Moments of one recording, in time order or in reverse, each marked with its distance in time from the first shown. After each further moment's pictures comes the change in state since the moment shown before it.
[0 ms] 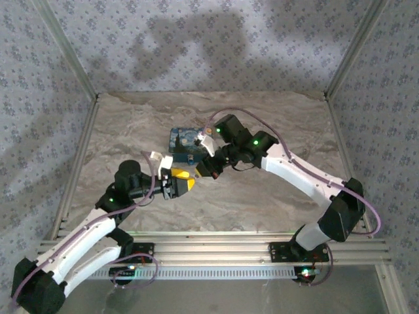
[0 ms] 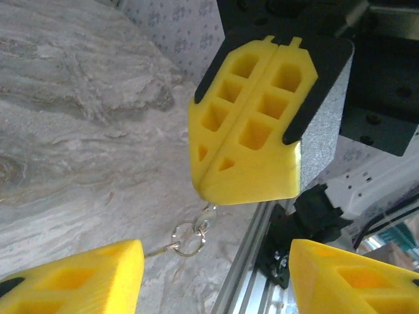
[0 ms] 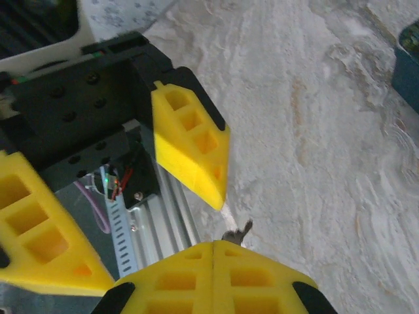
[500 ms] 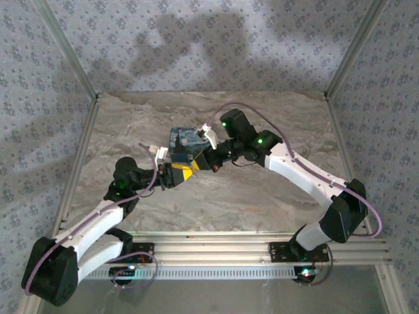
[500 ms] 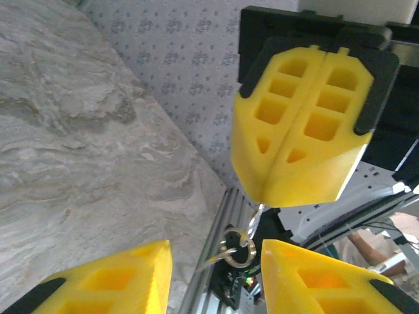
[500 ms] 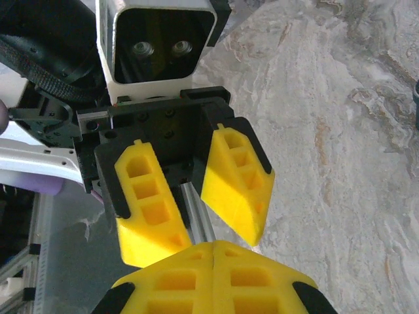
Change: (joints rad) left arm 0.125 0.196 -0.075 0.455 0.225 -0.286; right arm -0.045 -0.017 -0.036 0.156 -0.117 0.104
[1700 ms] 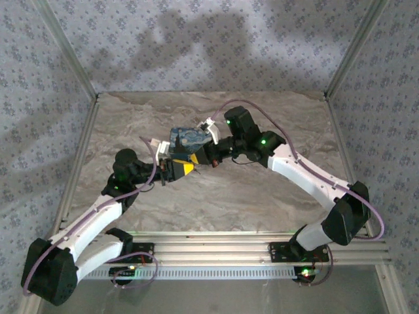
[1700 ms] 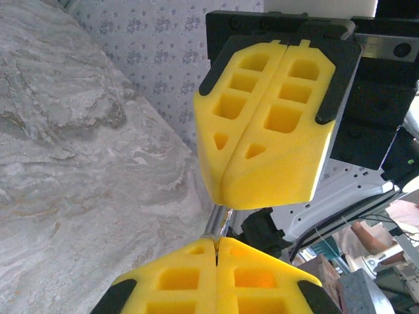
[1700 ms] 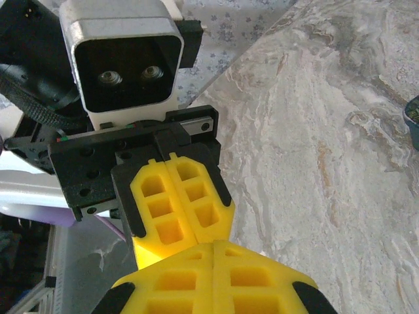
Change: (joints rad) left arm -0.015 0.000 0.121 -0.156 0.011 0.062; right arm -0.019 -0.023 -0.026 0.116 -0.001 0.131
